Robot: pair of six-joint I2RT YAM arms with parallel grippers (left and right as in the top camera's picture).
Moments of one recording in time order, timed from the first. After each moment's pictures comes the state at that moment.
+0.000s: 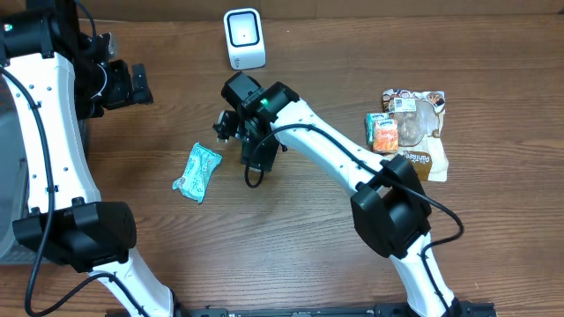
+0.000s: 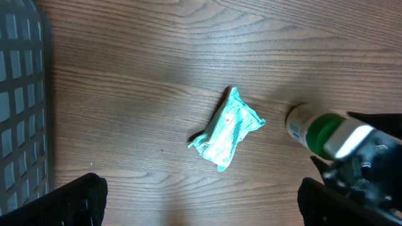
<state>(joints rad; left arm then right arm) 0.22 1.99 2.28 -1.69 0.15 -0.02 0.74 2.25 2.01 -1.11 -0.01 -0.52</state>
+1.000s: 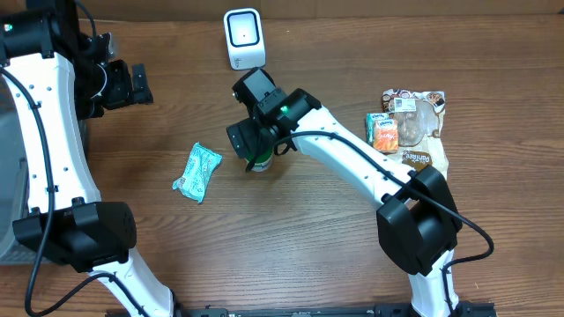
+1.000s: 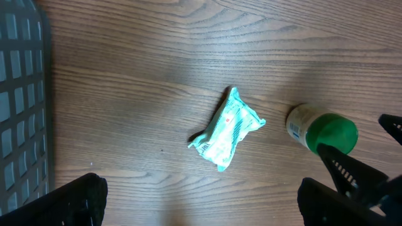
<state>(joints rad) 0.22 1.99 2.28 -1.69 0.15 -0.02 0.72 2.09 1.78 -0.82 -0.01 0.24</state>
